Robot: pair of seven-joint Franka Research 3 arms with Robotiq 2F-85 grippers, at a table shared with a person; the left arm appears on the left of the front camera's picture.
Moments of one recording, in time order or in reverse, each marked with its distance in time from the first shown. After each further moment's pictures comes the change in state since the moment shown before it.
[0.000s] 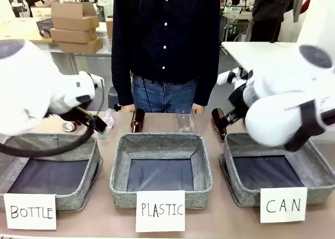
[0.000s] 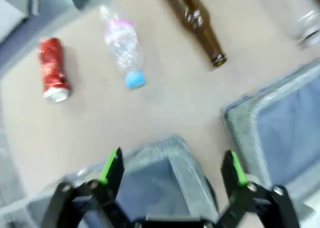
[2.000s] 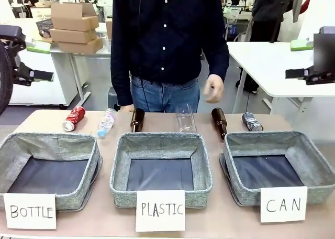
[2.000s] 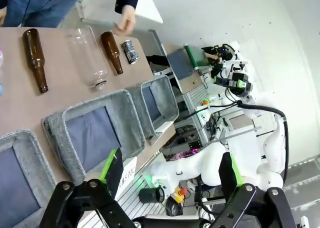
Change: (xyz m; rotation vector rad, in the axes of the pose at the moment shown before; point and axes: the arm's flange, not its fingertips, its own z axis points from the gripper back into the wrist) left arm -0.041 0.109 0.153 -1.004 -0.331 0.457; right arm -0.062 -0.119 0.176 0.937 -0.325 -0.726
